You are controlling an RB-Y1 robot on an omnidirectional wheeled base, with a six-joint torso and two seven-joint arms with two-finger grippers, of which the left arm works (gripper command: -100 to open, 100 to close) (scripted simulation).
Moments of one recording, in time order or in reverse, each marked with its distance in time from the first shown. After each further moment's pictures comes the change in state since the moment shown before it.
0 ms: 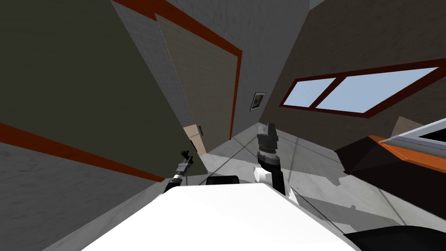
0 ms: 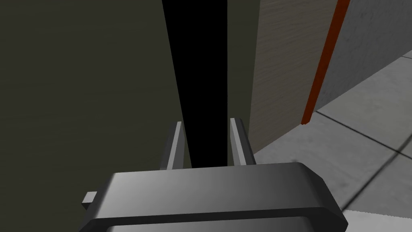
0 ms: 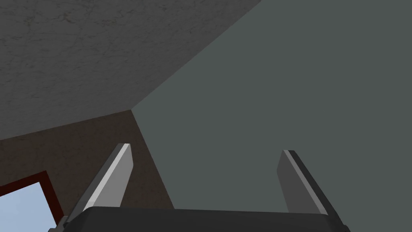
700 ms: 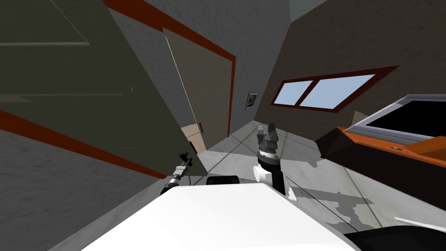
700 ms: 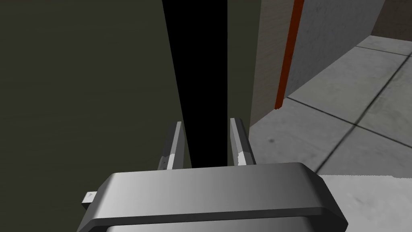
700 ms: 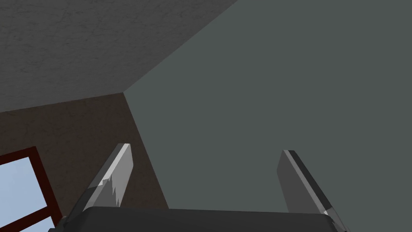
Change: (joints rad) arm 0.032 0.044 -0.040 0.022 -0.026 -0.076 0.055
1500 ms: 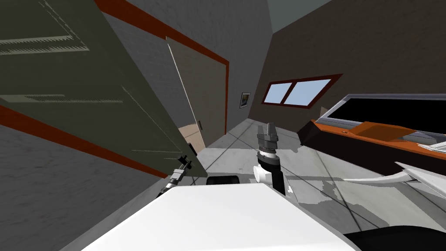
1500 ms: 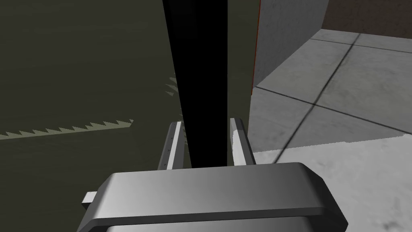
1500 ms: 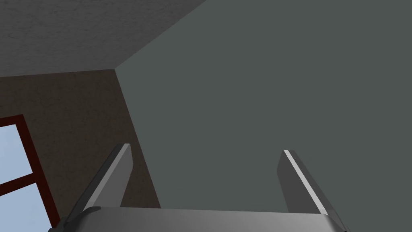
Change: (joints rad) arm 0.022 0.033 -0.040 0.043 -0.028 -0.091 0.048
